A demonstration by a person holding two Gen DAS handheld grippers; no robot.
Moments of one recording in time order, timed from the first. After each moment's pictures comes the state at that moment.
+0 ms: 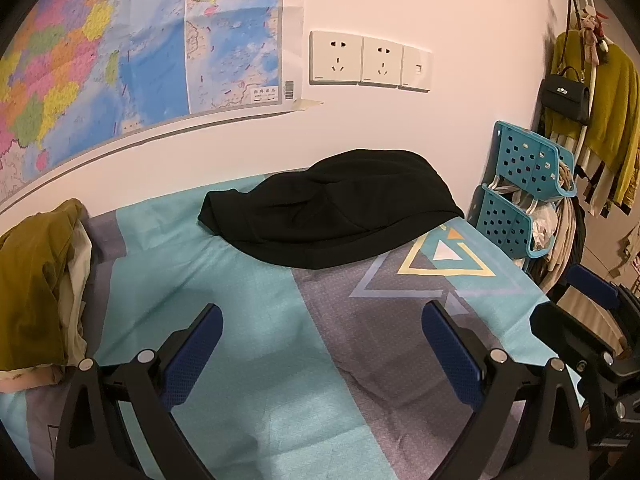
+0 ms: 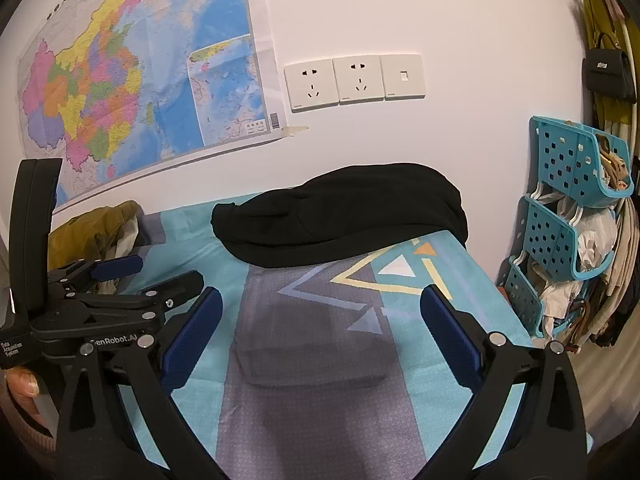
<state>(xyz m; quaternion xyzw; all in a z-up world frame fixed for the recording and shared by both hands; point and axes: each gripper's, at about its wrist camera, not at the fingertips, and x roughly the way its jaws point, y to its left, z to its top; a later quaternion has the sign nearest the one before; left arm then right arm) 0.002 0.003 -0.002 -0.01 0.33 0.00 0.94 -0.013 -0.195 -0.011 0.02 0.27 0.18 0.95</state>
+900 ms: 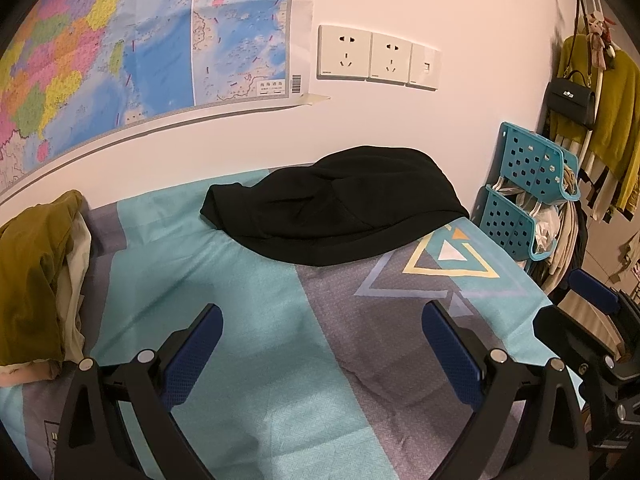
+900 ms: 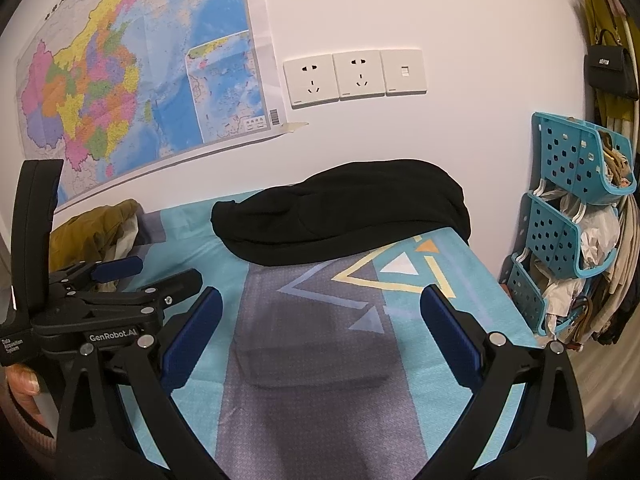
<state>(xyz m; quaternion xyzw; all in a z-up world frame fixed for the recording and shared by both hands) 0.006 0.008 -0.006 -0.02 0.34 0.00 0.94 -0.007 -0.196 -0.016 0.02 0.27 0.18 0.94</state>
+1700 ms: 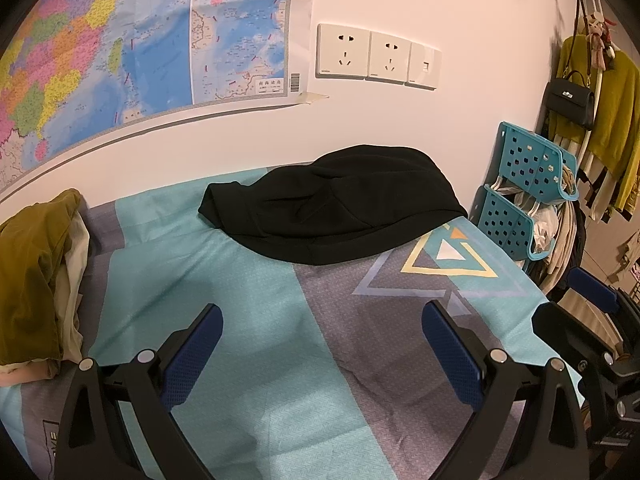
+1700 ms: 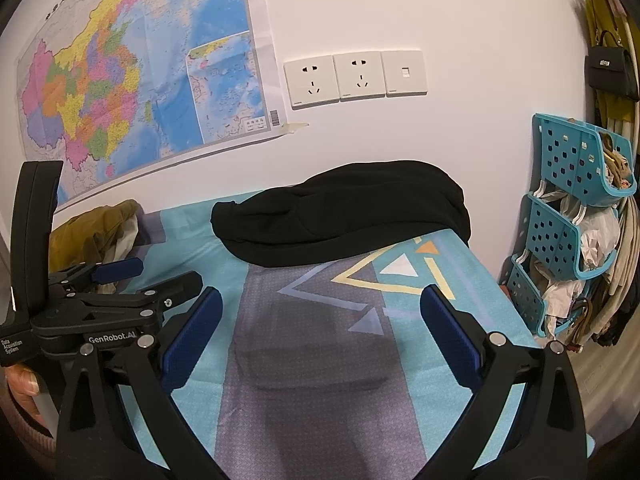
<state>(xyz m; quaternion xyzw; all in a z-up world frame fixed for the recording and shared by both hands) 0.005 0.010 -0.008 -0.02 0.34 0.00 0.94 -0.007 -0.197 -0.018 0.02 0.27 0.18 0.94</state>
